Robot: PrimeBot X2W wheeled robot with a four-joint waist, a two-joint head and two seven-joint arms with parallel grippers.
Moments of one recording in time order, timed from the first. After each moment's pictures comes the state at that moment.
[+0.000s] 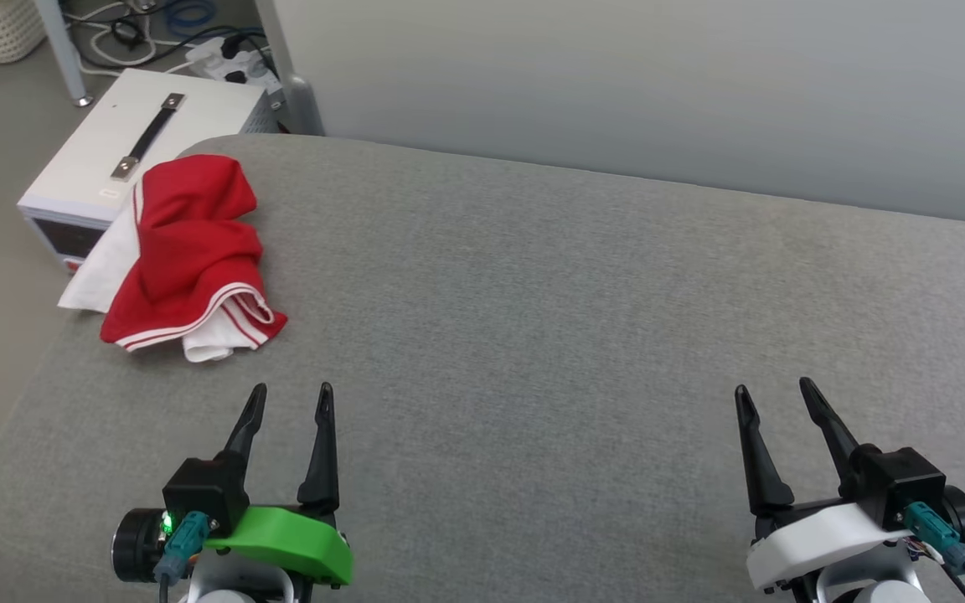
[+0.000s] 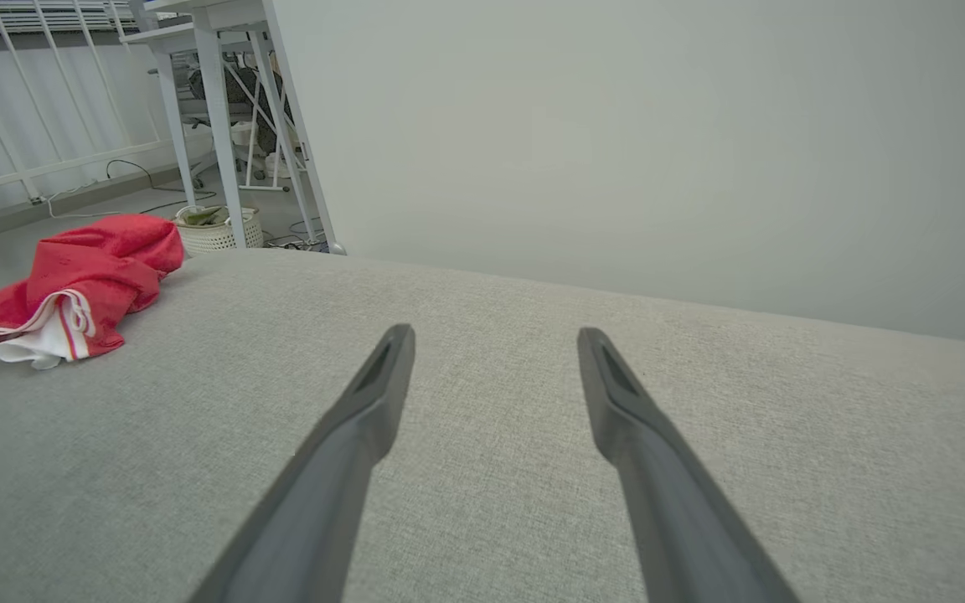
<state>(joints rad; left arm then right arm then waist) 0.01 0.05 -0.05 0.09 -0.15 -0.06 -0.21 0.02 -0.05 0.05 0.06 0.09 0.13 -0.21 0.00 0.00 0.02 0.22</state>
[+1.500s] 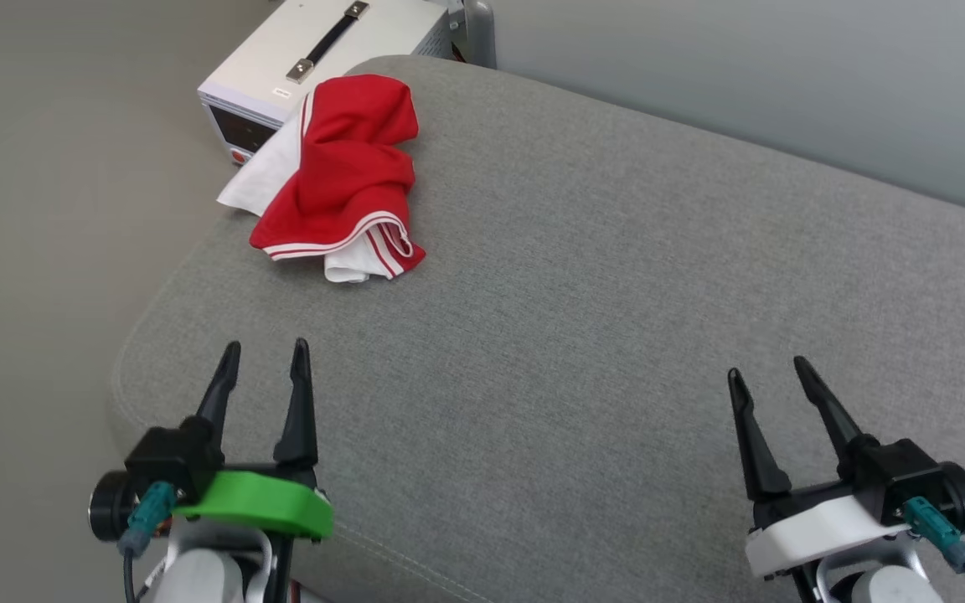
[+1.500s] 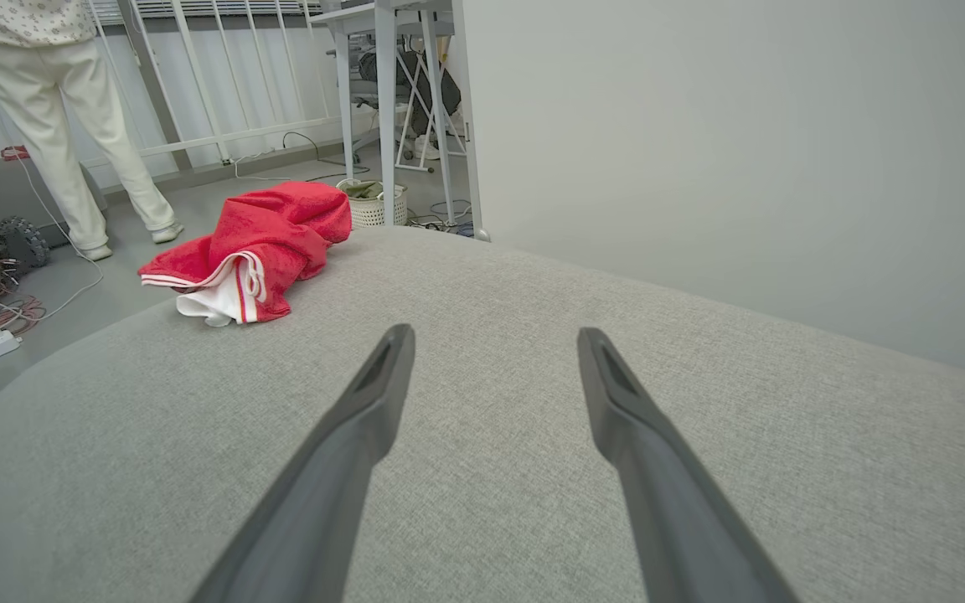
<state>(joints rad) -0.05 0.05 -0.01 0.09 -0.18 -0.09 -0.26 0.00 -0.07 0.08 0.05 0.07 0.13 -0.26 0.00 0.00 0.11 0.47</state>
